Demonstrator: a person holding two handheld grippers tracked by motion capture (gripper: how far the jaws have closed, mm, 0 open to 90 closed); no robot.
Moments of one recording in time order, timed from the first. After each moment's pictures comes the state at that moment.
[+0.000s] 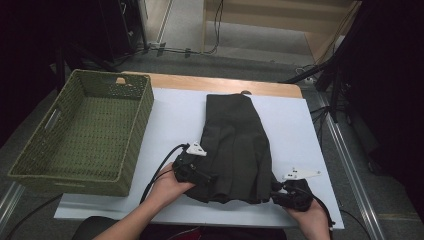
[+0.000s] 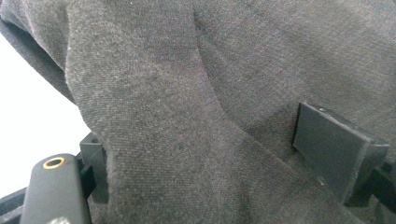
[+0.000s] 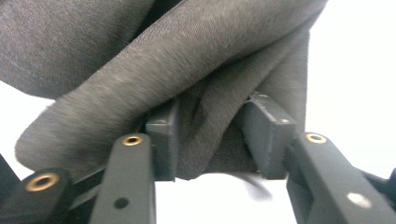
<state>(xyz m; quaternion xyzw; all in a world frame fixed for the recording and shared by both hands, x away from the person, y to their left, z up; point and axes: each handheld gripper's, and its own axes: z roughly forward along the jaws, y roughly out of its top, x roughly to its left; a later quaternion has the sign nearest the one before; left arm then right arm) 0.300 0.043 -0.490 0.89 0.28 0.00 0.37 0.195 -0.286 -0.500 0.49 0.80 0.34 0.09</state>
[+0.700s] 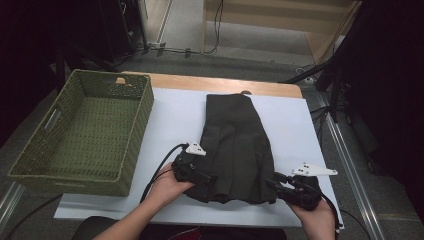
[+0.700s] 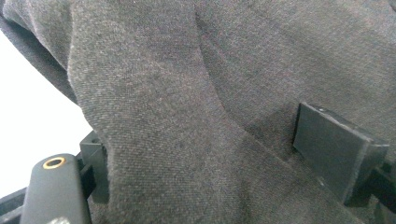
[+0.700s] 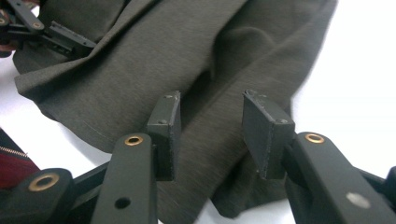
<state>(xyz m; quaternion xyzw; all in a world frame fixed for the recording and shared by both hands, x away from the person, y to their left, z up) 0.301 0.044 -0.489 0.89 0.28 0.00 0.37 0.187 -0.277 -0.455 0.50 0.77 0.38 0.12</state>
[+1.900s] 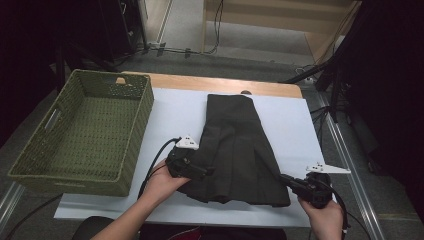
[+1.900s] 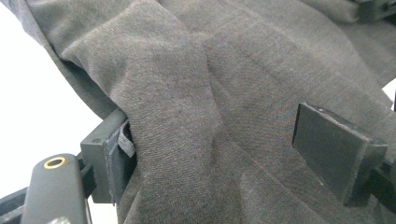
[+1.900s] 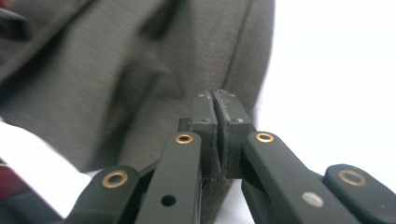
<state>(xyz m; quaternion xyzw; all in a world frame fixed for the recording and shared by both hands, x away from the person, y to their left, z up) 0.304 0.059 -0.467 0.86 0.29 0.00 0.42 0.191 -0.320 -0.472 0.57 0.73 0.38 0.09</state>
